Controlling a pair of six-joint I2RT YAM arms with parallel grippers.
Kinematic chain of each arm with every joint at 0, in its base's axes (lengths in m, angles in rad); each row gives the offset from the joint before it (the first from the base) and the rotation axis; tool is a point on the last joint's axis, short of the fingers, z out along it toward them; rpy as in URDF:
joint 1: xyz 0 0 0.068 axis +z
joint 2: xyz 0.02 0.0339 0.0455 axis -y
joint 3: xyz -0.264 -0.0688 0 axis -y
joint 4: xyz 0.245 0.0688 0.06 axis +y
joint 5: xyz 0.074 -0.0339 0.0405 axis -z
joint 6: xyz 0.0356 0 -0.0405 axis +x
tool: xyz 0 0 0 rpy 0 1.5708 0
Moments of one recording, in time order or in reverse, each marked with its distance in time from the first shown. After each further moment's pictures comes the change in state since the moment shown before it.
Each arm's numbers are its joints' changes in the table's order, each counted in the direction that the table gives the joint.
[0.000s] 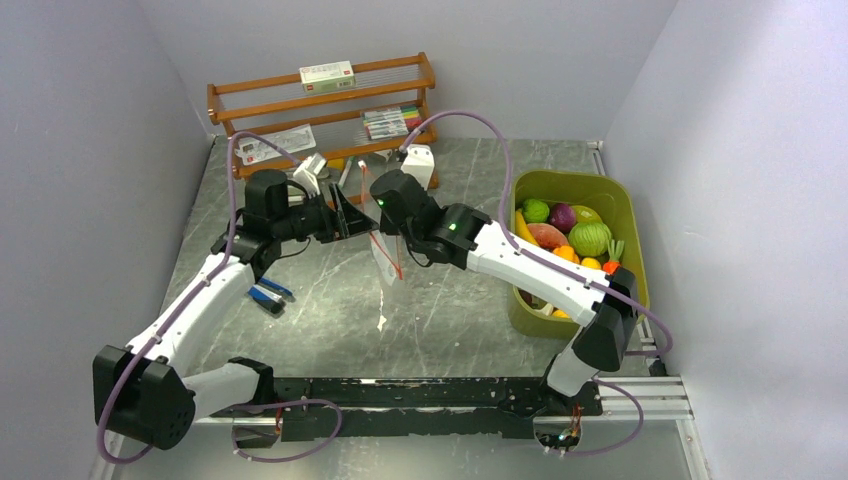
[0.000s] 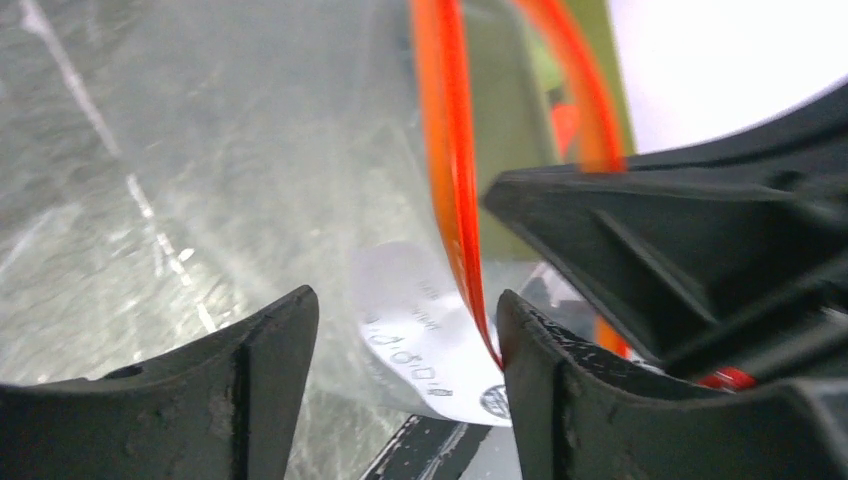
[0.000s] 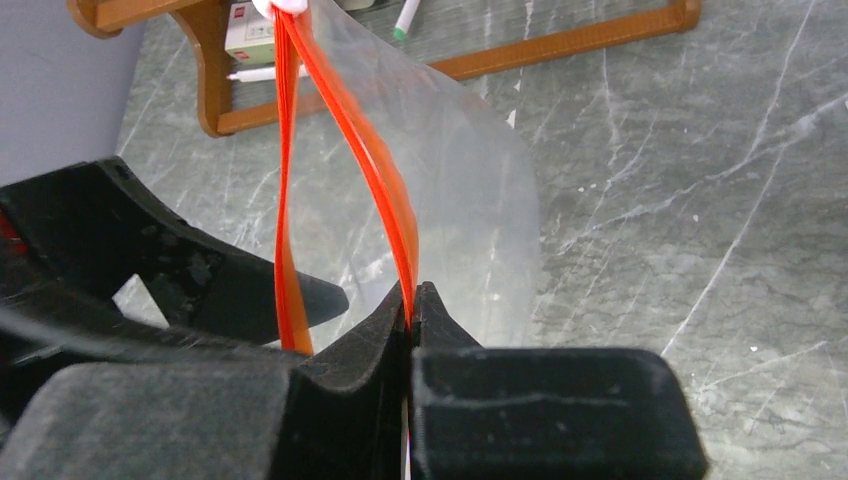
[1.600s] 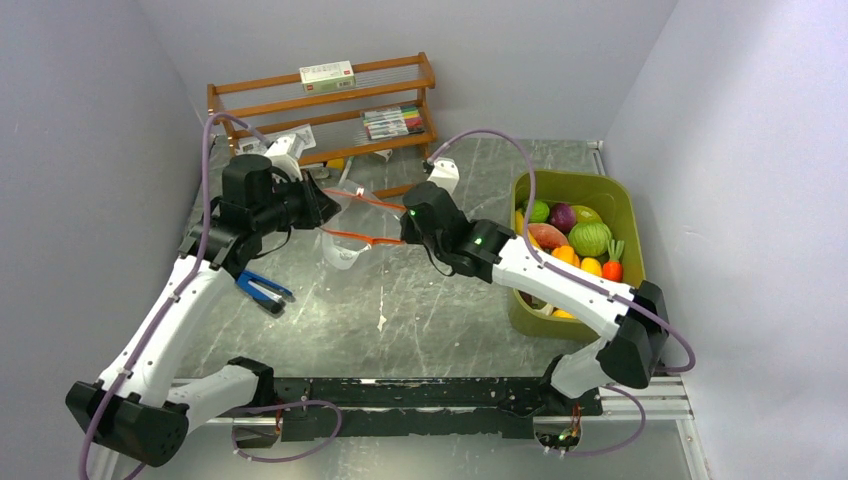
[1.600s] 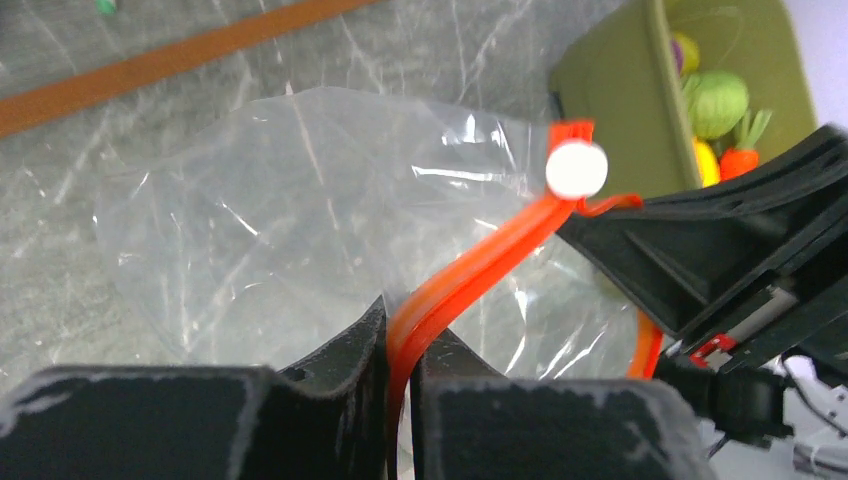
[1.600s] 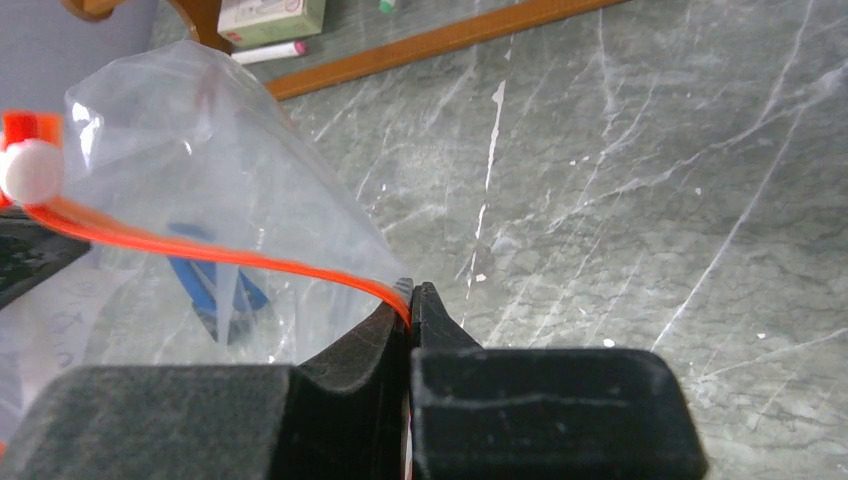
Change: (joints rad) left arm -0.018 0.082 0.221 0.328 -0.374 0.232; right arm -0.070 0.165 -0.296 -0.175 -0.112 0.011
